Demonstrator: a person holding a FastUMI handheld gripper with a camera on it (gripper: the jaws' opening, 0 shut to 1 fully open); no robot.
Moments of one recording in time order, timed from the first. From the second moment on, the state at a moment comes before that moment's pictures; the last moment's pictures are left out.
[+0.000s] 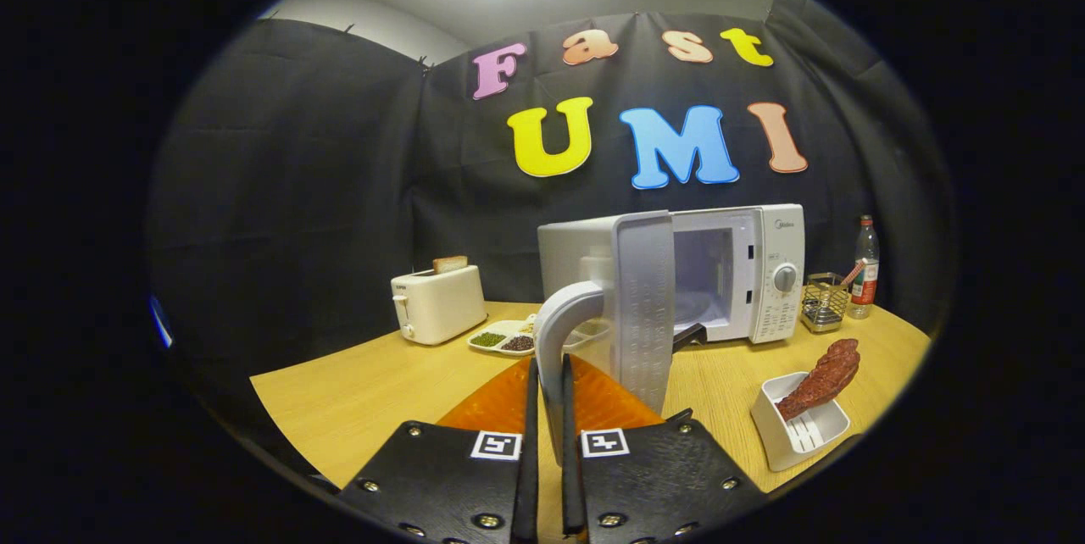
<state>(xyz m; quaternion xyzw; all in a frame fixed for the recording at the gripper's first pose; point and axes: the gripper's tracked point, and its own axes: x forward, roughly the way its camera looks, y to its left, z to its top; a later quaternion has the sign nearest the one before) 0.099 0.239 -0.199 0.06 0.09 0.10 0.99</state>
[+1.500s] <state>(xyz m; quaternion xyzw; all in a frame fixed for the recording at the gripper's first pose) 0.095 0.053 -0.192 -0.01 0.09 0.04 0.99</state>
